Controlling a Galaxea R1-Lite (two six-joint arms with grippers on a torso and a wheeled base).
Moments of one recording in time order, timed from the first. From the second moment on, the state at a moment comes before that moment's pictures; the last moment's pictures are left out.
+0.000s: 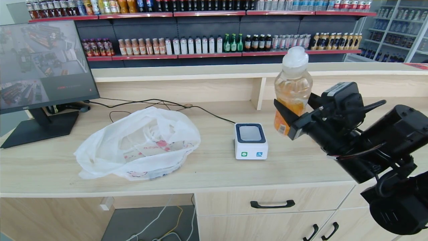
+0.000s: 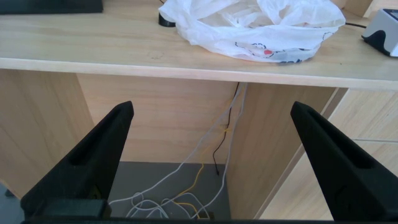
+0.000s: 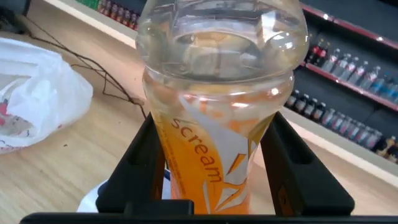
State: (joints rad) left arm 0.00 0.00 0.00 0.00 0.00 -0.01; right arm 0.46 1.80 -0.61 -1.57 0.02 -0.44
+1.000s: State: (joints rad) left arm 0.00 0.00 0.00 0.00 0.00 0.00; right arm 0.62 1.75 -0.49 -1.57 -0.25 -0.05
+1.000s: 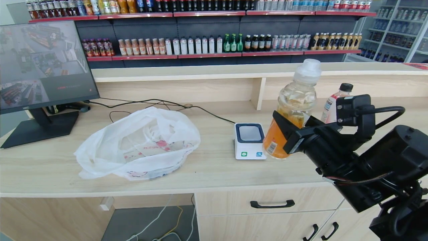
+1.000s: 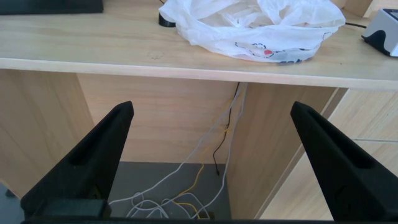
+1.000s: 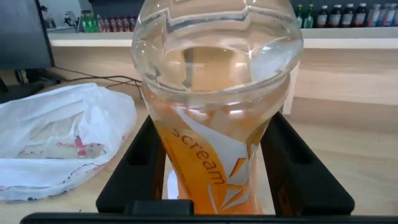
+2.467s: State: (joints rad) left arm 0.00 0.00 0.00 0.00 0.00 -0.01; right arm 0.61 1.73 -0.58 -1.57 -0.25 -0.02
